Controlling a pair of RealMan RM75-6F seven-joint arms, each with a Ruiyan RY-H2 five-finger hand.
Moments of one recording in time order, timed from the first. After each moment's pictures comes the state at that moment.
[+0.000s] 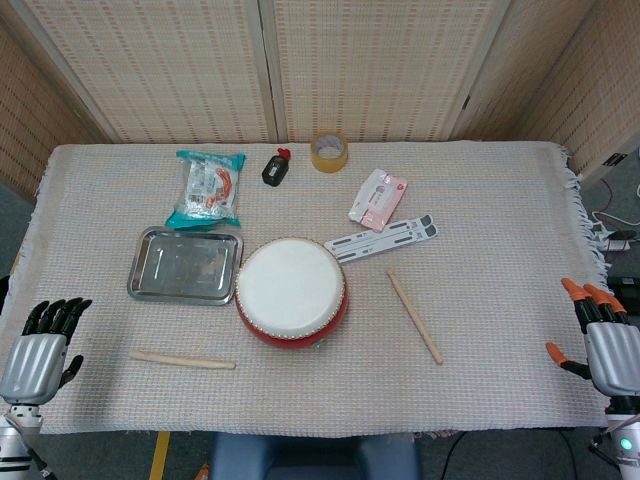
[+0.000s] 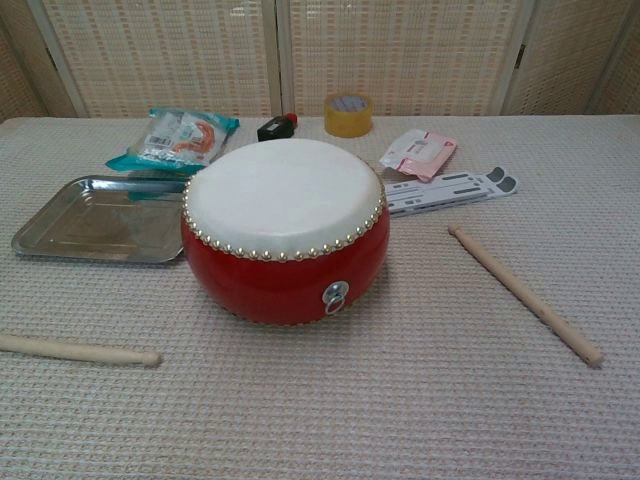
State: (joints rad) left arm -0.13 -1.16 -0.05 -1.65 1.46 1.46 0.23; right arm 0.06 -1.09 0.07 -1.62 -1.46 1.47 0.00
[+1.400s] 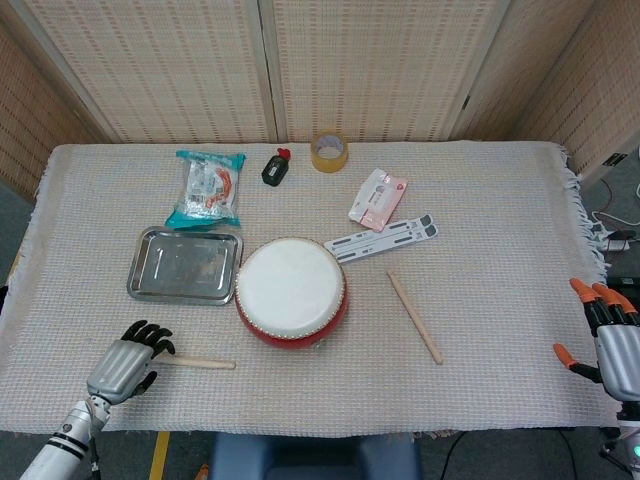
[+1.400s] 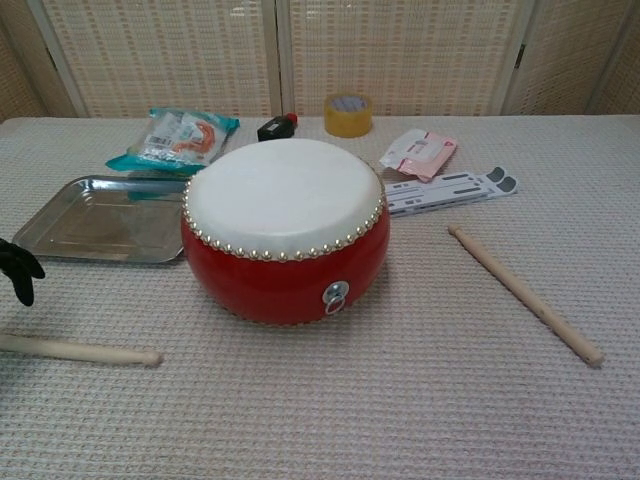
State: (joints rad) left arm -0.30 -1.19 0.02 -1.75 1.45 1.09 0.27; right arm 0.04 -1.06 0.06 -1.61 -1.50 1.51 0.05
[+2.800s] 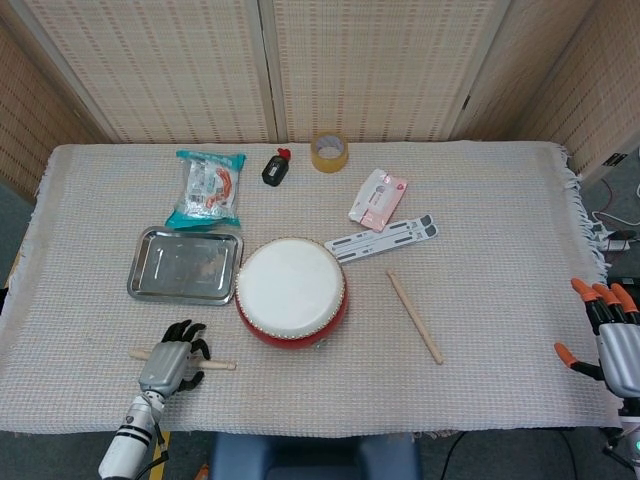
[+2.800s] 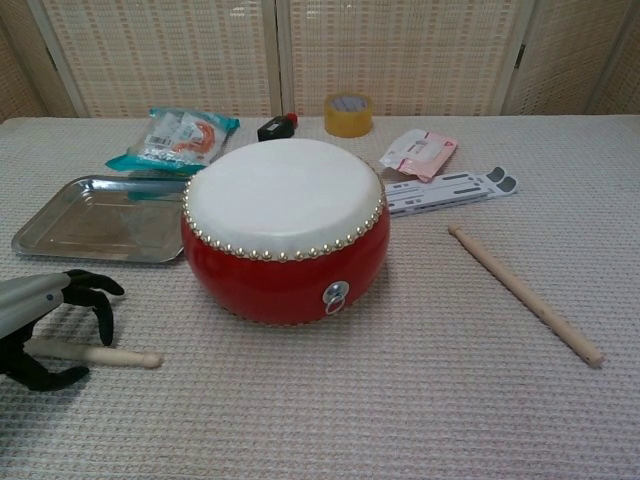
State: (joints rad) left arm -0.33 -1.55 -0.04 -1.65 1.15 1.13 0.41; right arm 0.05 -1.09 0.06 -1.53 -1.49 1.48 0.14
